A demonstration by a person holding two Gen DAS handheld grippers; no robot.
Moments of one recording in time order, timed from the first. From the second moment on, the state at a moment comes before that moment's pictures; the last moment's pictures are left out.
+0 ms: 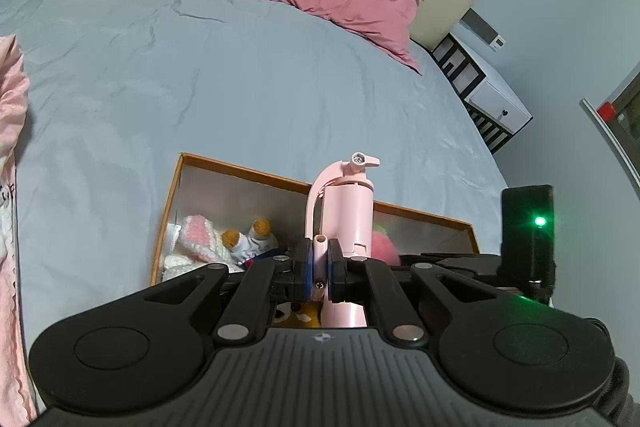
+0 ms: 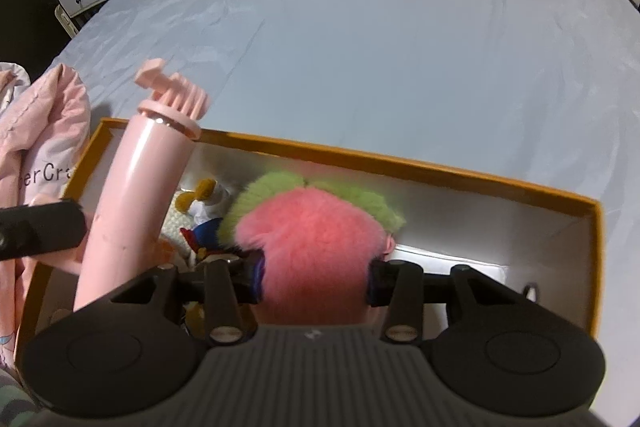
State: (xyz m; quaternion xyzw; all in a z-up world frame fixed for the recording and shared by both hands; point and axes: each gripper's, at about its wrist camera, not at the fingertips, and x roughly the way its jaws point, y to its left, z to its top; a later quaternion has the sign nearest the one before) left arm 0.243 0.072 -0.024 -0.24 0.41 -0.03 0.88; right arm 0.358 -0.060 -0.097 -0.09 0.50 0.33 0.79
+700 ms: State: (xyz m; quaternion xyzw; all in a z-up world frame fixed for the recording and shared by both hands) left arm 0.264 0.019 -0.001 -0.12 0.41 -0.07 0.90; right arm 0.321 -0.156 -0.013 -0.02 0.40 0.33 0.85
